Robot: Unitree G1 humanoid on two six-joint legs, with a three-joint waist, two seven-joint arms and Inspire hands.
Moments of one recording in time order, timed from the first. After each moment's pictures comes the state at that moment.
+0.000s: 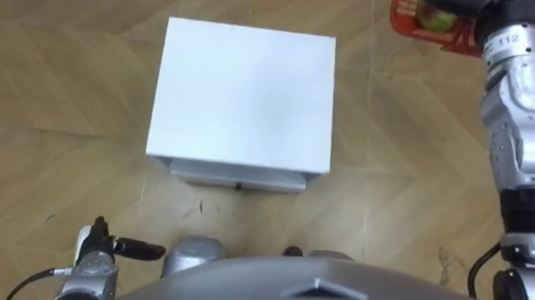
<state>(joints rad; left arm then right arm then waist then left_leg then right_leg) 0.17 0.24 0.08 1.04 0.08 0.06 0.18 -0.15 -0.41 0.02 0.08 0.27 0.05 -0.02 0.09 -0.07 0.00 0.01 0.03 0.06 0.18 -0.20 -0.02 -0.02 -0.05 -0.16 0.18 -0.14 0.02</state>
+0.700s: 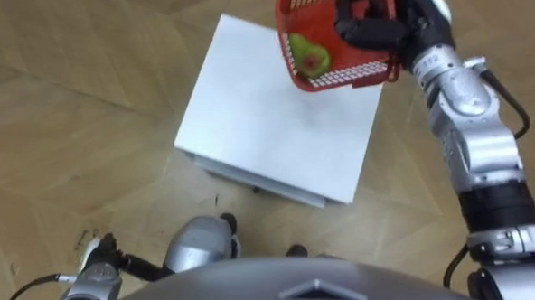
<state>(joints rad) 0.17 0.24 0.02 1.08 0.17 0.14 0.14 -0.19 -0.32 0.16 0.23 0.23 0.11 0.08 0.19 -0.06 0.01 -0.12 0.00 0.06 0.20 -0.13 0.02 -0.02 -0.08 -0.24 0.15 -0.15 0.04</state>
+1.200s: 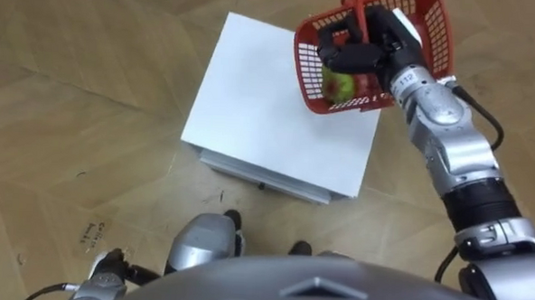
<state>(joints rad) 0.17 0.22 -0.03 1.14 0.17 0.16 0.10 -0.22 -0.29 0.25 0.39 0.23 0.10 0.11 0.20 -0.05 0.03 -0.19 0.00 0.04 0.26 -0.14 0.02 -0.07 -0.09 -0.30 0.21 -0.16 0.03</state>
